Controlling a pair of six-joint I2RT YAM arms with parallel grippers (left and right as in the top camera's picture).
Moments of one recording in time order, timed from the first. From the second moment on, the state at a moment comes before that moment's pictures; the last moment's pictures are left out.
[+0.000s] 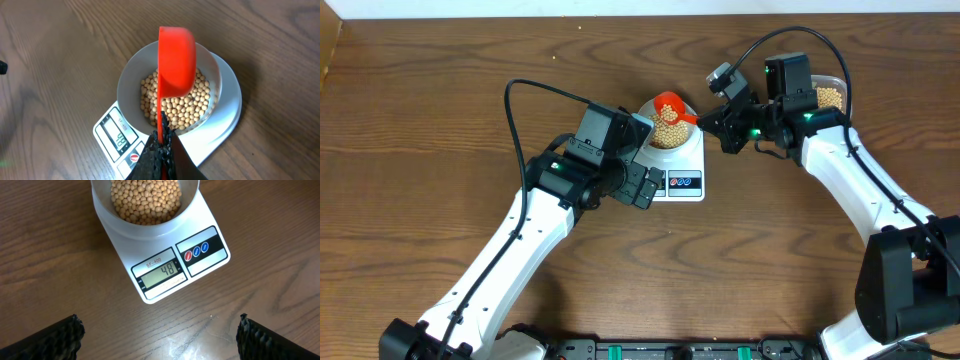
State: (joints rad) left arm -0.46 1.41 1.15 -0.78 0.13 0.01; right arm 0.24 1.75 1.25 -0.38 -0.65 -0.27
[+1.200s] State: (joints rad) left arm -0.46 1.41 1.15 -0.78 0.13 0.01; right arm 0.24 1.75 1.25 -0.38 -0.65 -0.36
